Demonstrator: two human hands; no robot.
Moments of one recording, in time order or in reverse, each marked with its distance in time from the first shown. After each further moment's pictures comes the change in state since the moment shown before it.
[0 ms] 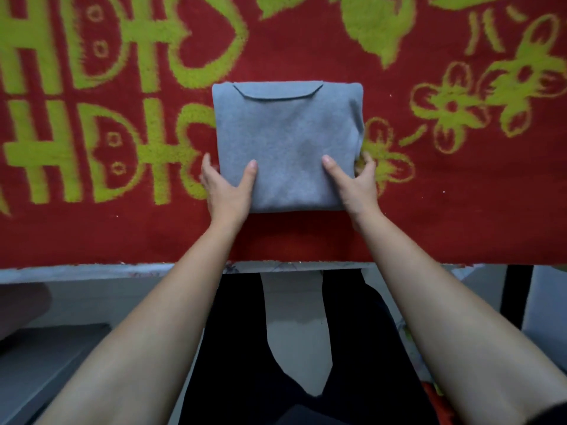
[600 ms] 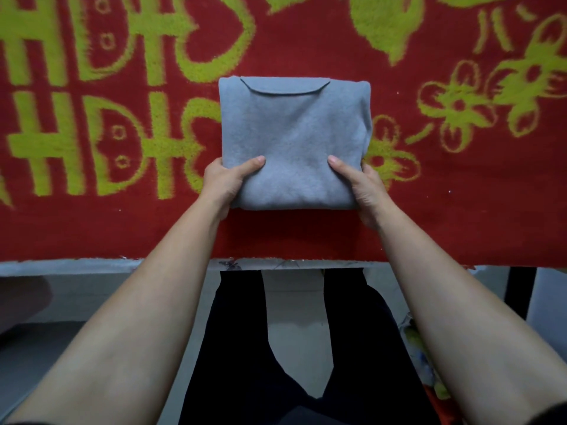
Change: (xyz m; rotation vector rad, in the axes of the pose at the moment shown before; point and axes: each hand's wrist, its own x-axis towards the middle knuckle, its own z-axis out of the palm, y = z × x) left_hand 0.024 0.011 -0.014 -0.381 -0.238 -0.355; right_hand 0.009 0.001 -0.010 0.174 -0.238 0.176
